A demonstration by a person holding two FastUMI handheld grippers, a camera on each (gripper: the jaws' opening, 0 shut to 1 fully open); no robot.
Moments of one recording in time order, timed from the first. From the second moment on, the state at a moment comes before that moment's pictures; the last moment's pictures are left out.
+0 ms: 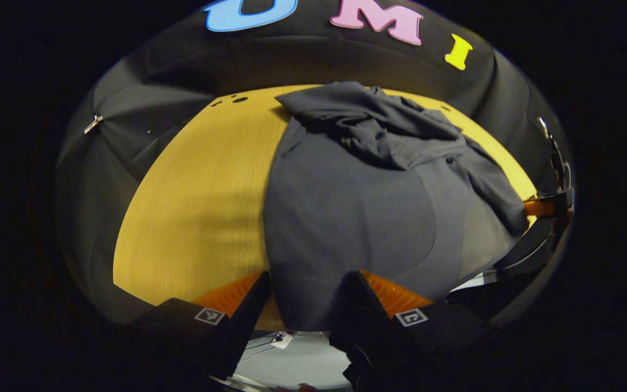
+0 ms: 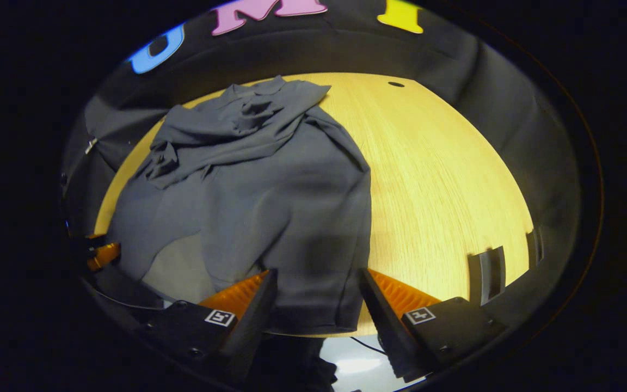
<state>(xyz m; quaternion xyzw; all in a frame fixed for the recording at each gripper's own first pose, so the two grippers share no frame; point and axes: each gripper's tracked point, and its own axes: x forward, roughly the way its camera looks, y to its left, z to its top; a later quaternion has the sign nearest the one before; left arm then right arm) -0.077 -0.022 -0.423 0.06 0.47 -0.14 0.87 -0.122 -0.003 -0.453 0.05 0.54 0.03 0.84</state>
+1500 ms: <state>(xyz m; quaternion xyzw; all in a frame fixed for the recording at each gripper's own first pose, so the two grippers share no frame) 0.083 -0.070 -0.244 0.00 0.31 -0.17 0.94 0.038 0.002 -0.289 0.15 0.34 0.07 0.92</state>
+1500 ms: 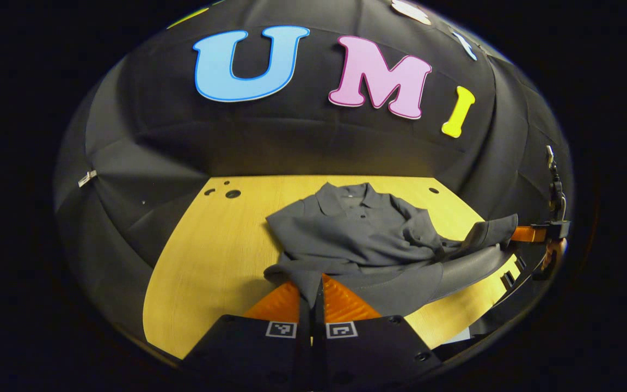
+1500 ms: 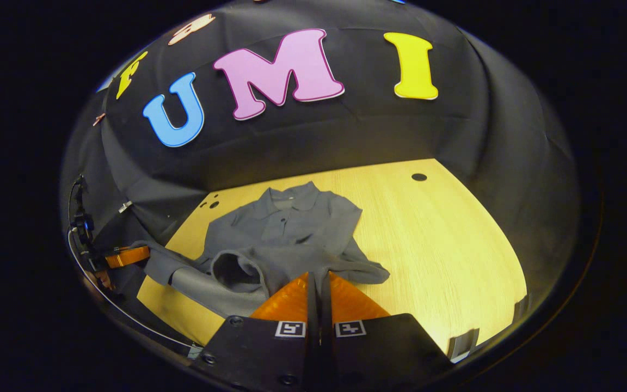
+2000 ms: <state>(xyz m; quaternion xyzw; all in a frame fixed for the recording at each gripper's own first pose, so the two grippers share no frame) 0.159 -0.077 -0.211 0.00 0.26 -0.16 0.95 0.115 -0.002 -0.263 0.15 0.30 0.07 0.94</state>
